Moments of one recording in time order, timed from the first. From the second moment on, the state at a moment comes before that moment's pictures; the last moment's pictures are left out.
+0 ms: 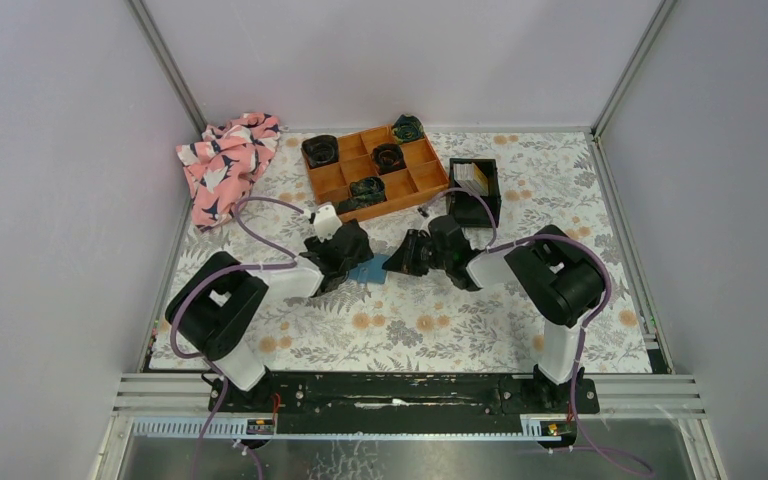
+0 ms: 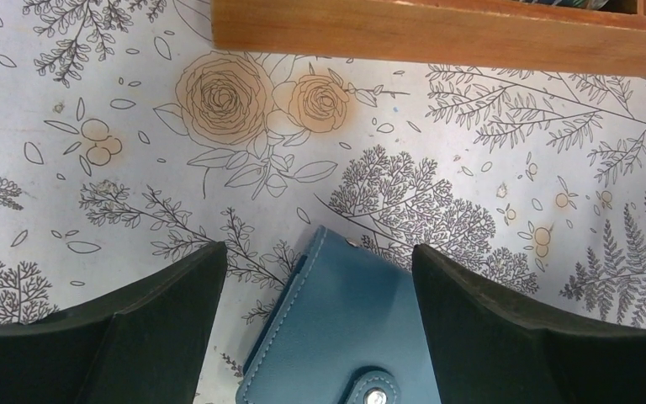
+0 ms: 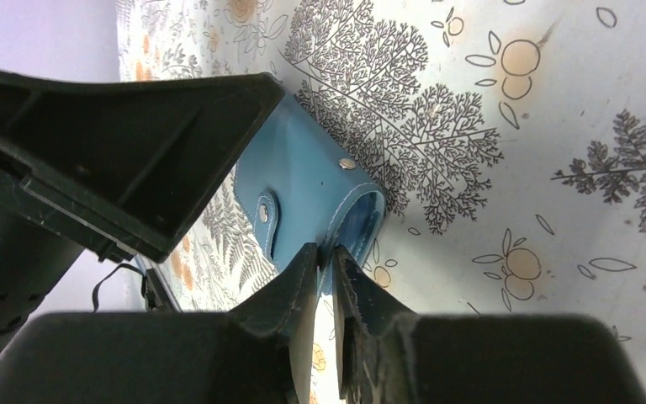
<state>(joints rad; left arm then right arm) -0.64 1.64 0.71 0.10 -0.50 -0.88 0.64 1.89 0.75 0.60 -0.39 0.89</state>
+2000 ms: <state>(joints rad) -0.59 1.60 0.67 0.00 -0.68 -0.90 0.85 1.81 0.96 -0.01 -0.14 0.51</state>
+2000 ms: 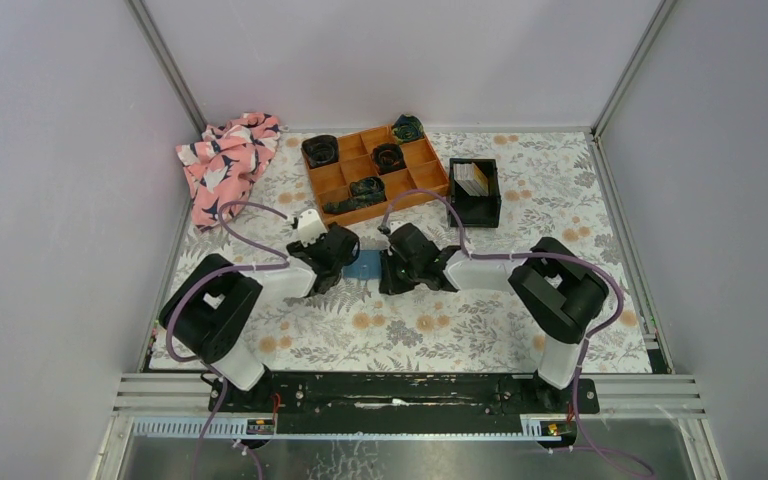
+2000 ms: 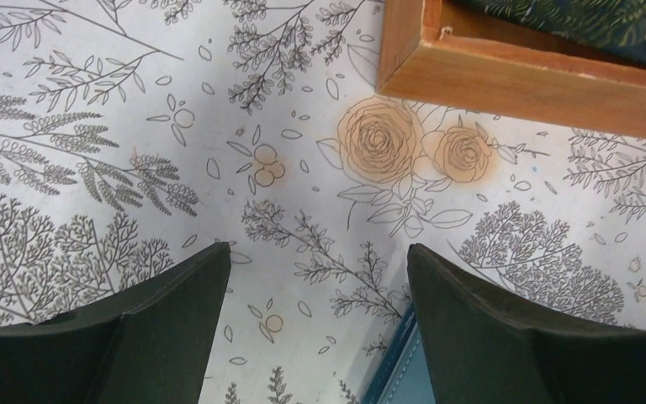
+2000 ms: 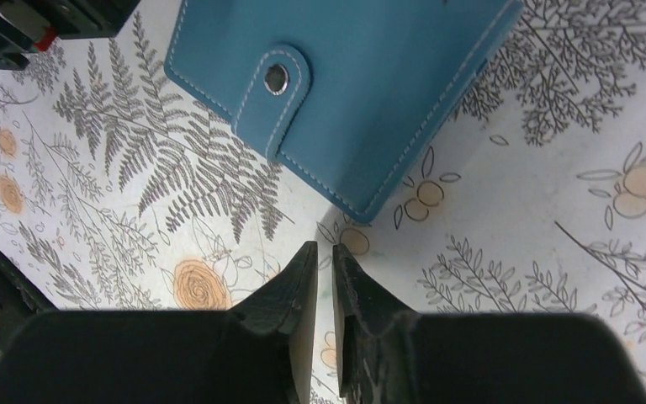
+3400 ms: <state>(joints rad) -0.55 1.72 0.58 0.54 -0.48 -0.83 0.86 1.87 1.06 -0.06 0.01 0.50</state>
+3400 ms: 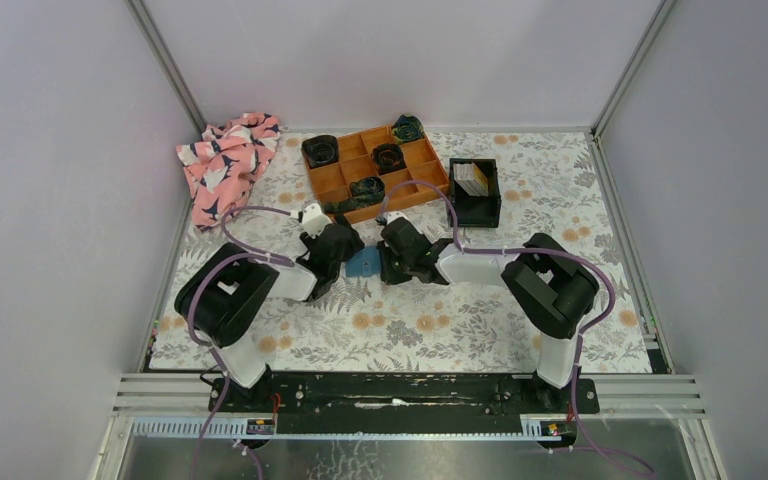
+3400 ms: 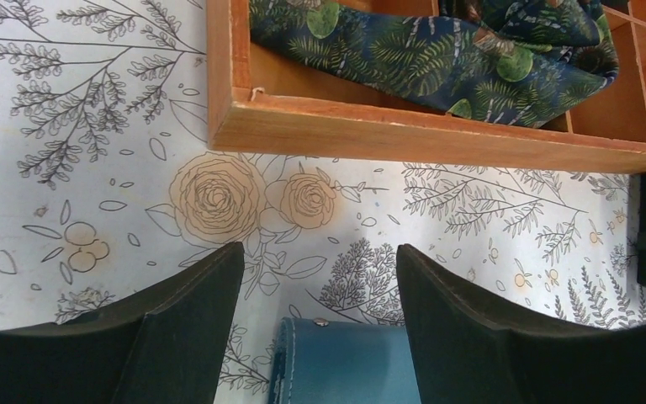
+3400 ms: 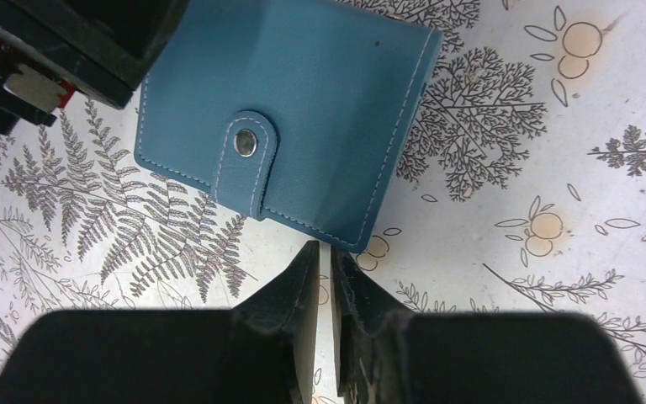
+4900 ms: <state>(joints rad) -0.76 1.68 0.48 0.56 -0.45 -1.21 0.75 1.88 1.10 -0.14 0.06 0.43</state>
